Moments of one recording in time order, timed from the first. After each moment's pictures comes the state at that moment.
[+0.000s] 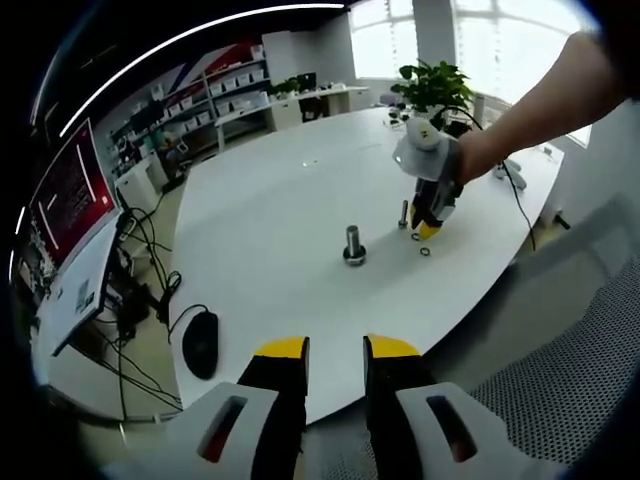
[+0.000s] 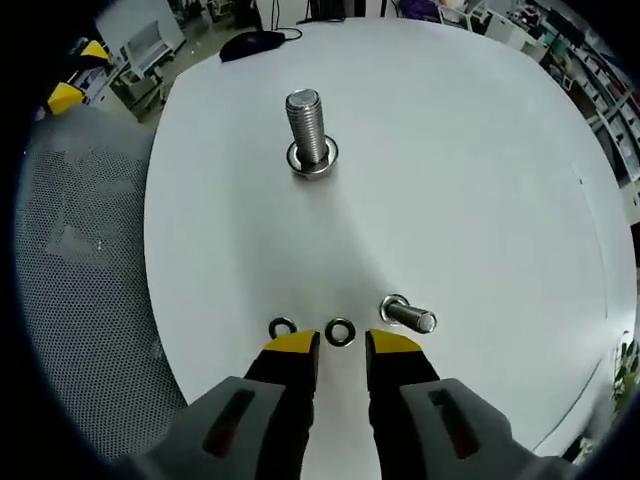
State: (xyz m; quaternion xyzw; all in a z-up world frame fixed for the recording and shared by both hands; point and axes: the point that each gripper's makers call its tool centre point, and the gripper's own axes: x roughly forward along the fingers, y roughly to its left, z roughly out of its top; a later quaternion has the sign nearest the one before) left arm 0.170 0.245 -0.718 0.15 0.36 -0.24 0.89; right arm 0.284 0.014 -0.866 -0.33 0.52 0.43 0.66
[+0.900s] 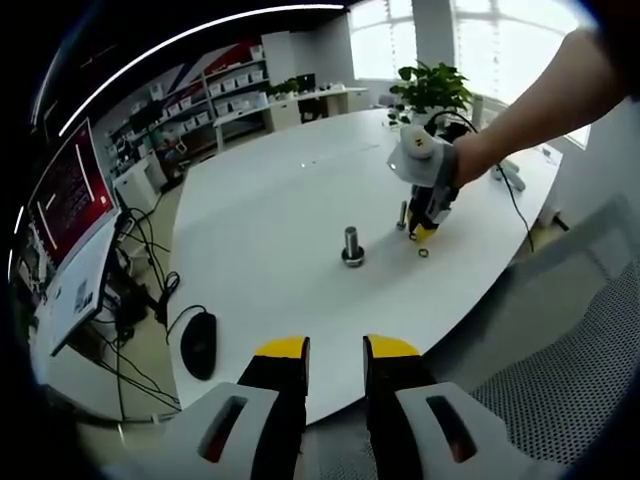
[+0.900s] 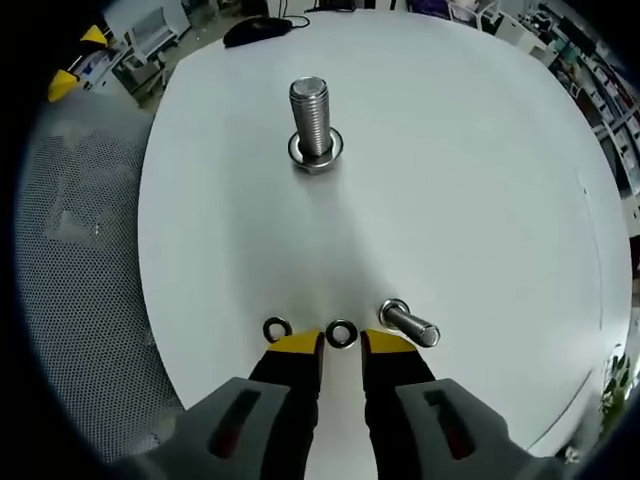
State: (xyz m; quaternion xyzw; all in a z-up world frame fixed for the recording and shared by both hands) left arm 0.170 0.244 -0.717 0.15 0.36 -0.24 0.89; right arm 0.285 0.015 -0.869 -0.36 0.52 0.43 0.64
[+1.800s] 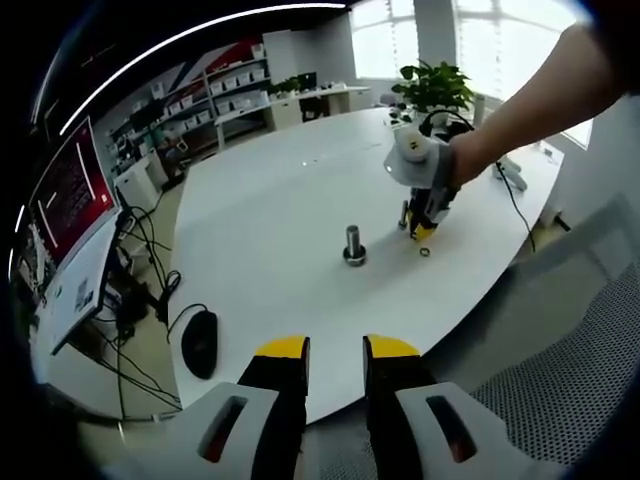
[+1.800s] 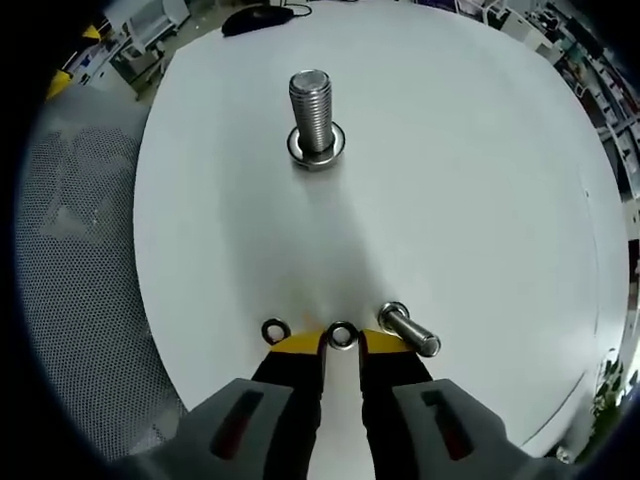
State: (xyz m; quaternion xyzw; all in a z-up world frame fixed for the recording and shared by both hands) left arm 0.170 0.245 -0.718 0.15 0.36 -0.24 0.89; right arm 0.286 0.016 -0.870 -0.38 0.54 0.42 0.62
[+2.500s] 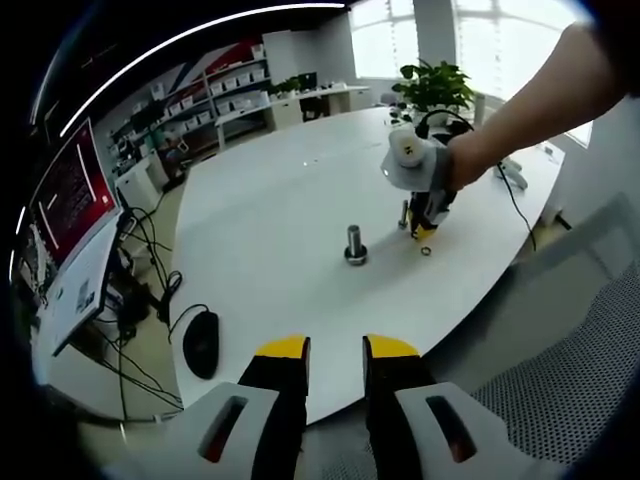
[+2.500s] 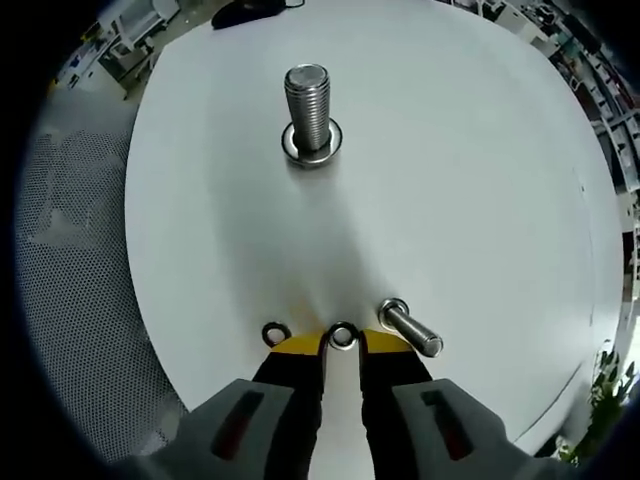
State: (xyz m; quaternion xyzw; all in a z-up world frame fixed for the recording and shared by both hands) left arm 0.170 0.245 -0.718 0.16 0.36 -0.23 0.89; right arm 0.286 0.015 -0.870 -0.39 0.55 0.39 0.63
